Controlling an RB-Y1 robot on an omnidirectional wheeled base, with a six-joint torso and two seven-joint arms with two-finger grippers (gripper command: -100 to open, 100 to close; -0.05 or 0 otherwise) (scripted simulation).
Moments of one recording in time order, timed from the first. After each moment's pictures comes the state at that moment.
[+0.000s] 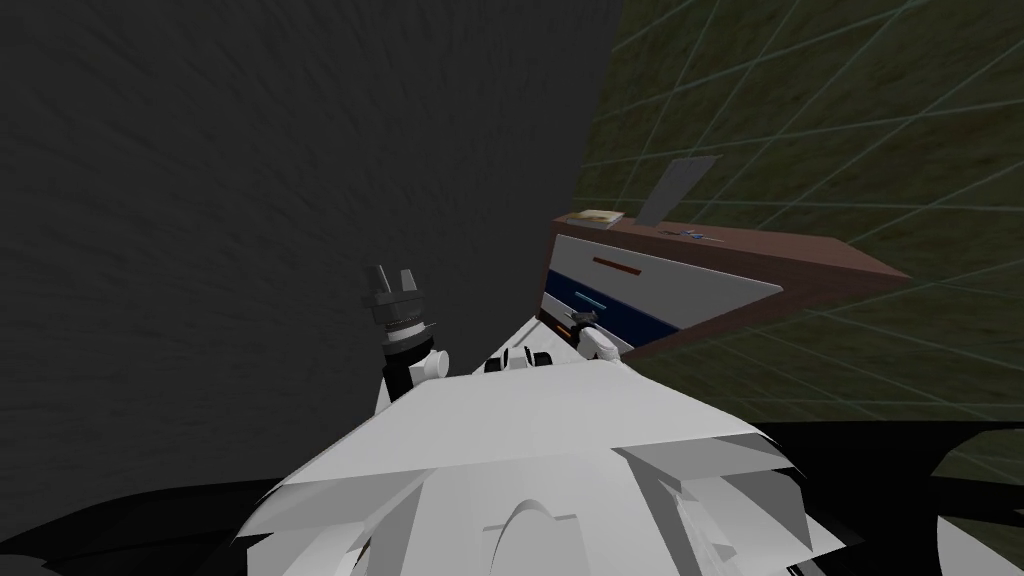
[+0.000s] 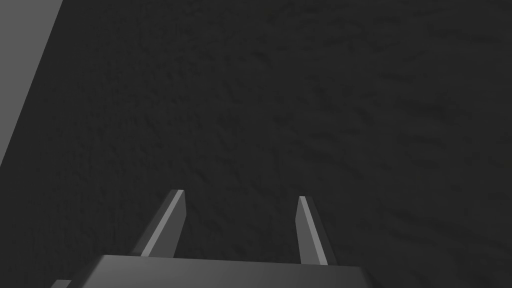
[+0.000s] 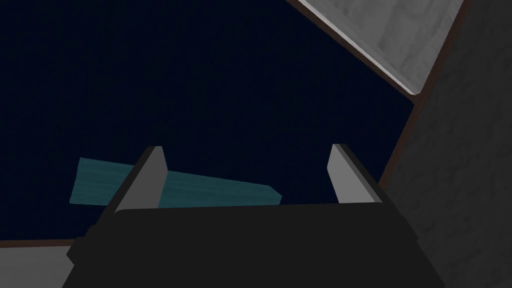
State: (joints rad) left arm 0.48 -0.01 0.02 -2.34 -0.05 -0.53 0.12; right arm 0.12 -0.39 0.21 -1.34 1.02 0.60 0.30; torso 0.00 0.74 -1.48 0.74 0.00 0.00
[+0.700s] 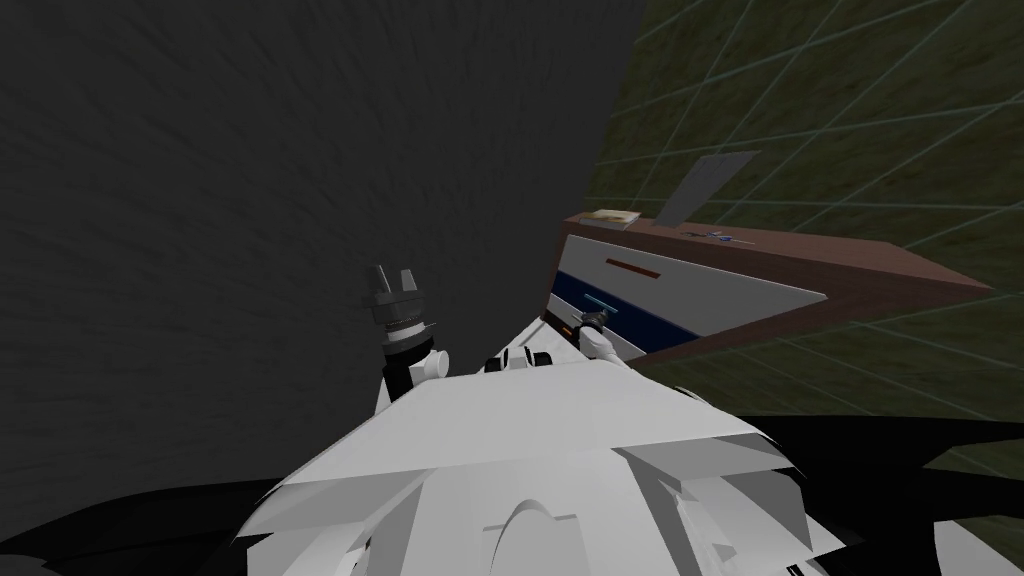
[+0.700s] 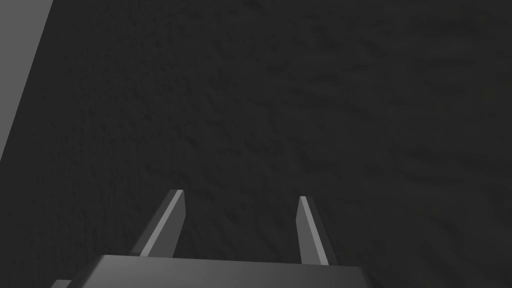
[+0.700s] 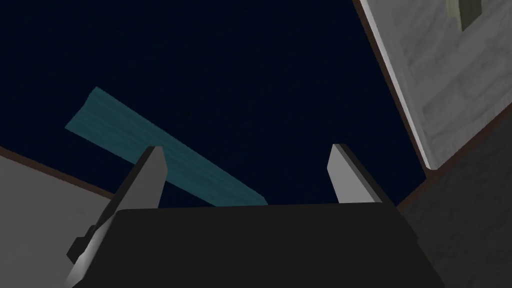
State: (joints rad) left arm 0.48 -0.01 0.02 -2.34 -0.05 -0.53 0.12; right arm 0.03 -0.39 0.22 -1.14 1.22 0.78 0.40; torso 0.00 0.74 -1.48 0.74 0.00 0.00
